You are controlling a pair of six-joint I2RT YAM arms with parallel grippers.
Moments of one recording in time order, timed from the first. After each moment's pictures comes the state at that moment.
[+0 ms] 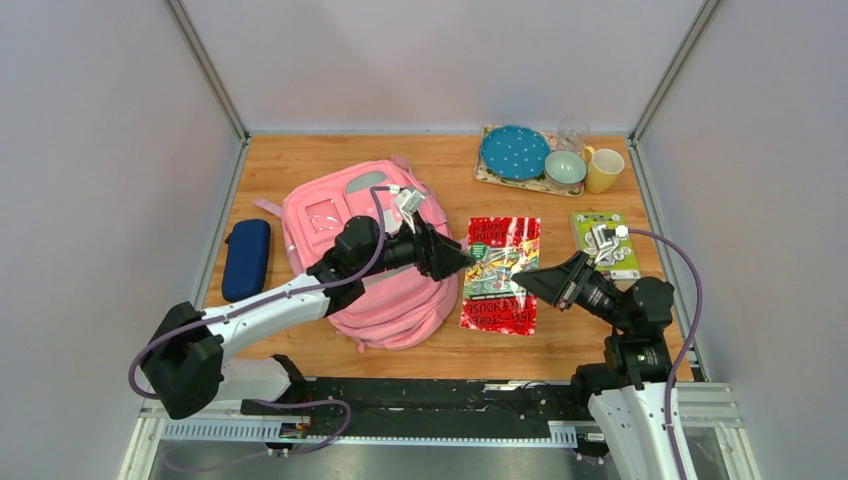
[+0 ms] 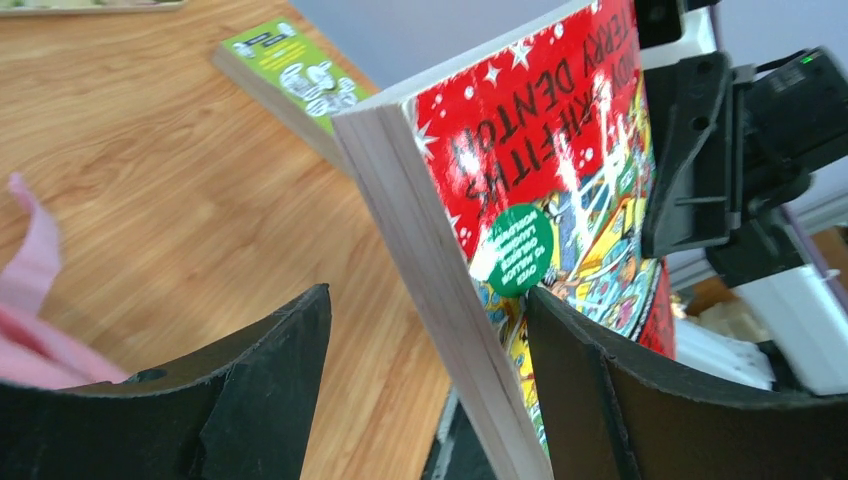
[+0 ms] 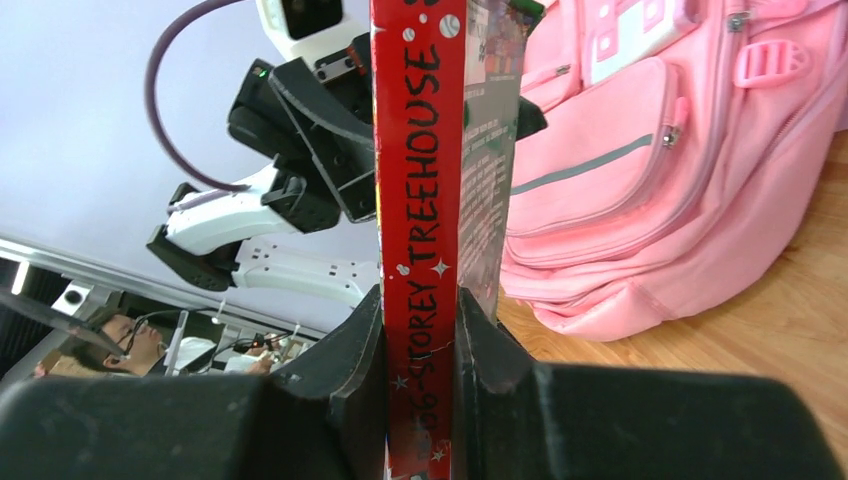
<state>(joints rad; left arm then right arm) -0.81 1.24 0.74 0.46 0.39 -0.61 0.09 0.35 0.45 -0.02 -0.89 1.10</state>
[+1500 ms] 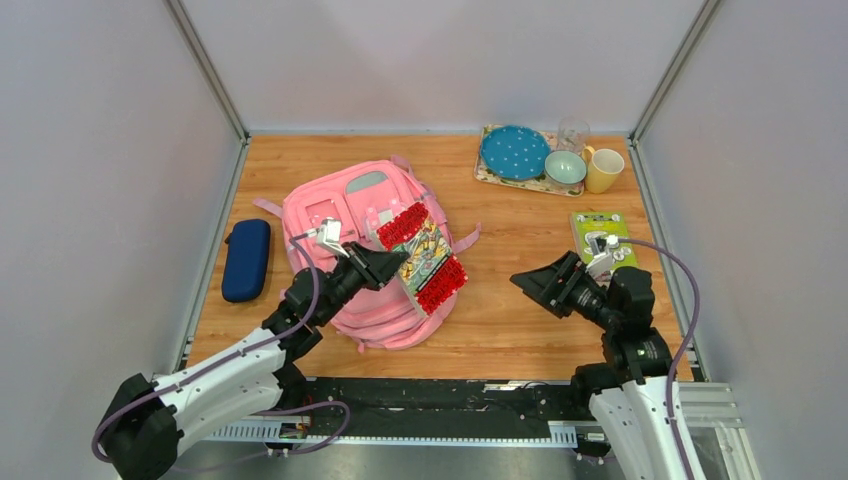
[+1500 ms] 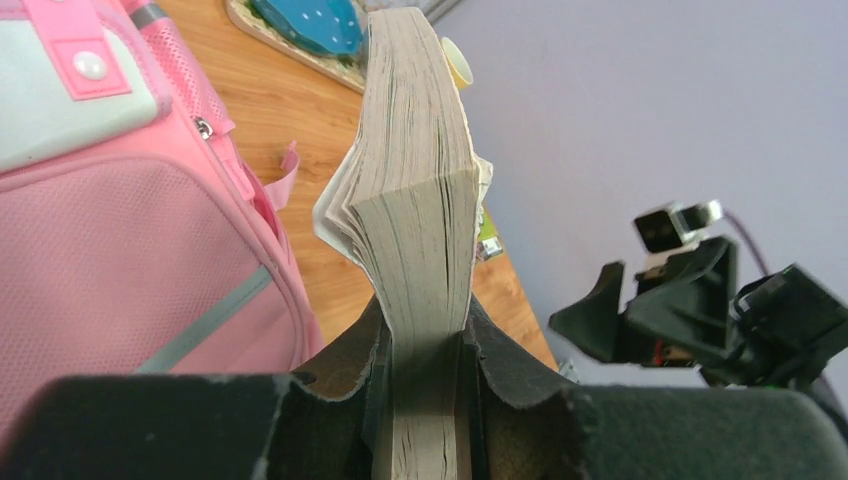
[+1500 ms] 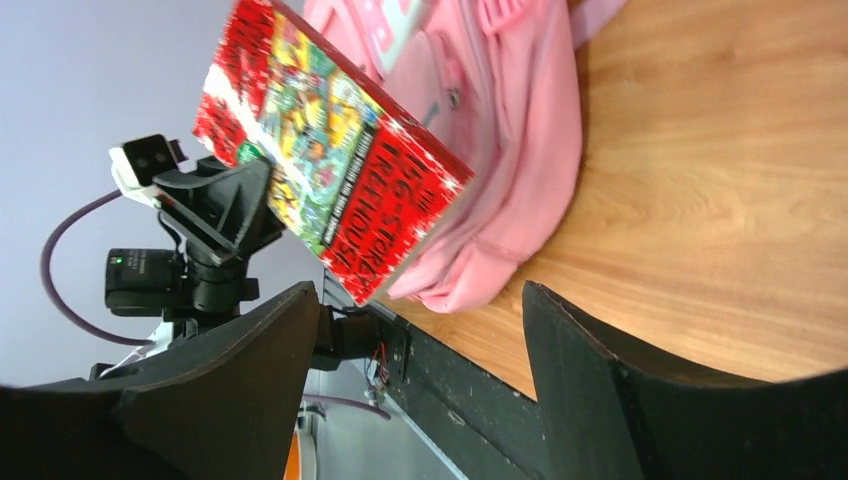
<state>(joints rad) -0.74 0.80 0.33 0.50 -0.03 -0.86 0.11 0.40 0.52 -0.43 -0.61 0.93</state>
